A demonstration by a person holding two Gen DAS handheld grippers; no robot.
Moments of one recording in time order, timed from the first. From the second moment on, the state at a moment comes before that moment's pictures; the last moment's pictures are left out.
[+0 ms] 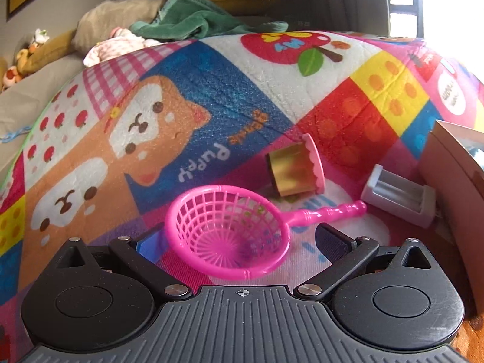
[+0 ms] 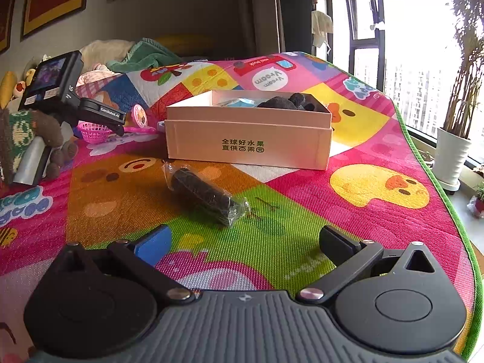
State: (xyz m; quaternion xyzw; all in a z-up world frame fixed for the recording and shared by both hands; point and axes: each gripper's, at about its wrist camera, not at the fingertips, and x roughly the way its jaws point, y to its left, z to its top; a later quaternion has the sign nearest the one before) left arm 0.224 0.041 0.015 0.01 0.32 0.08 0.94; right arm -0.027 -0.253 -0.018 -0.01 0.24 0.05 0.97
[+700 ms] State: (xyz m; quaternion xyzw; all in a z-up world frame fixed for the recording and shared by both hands) left arm 0.036 0.017 0.056 0.15 0.33 -0.20 0.91; right arm -0.024 -0.251 -0.016 -0.01 0.25 0.05 0.97
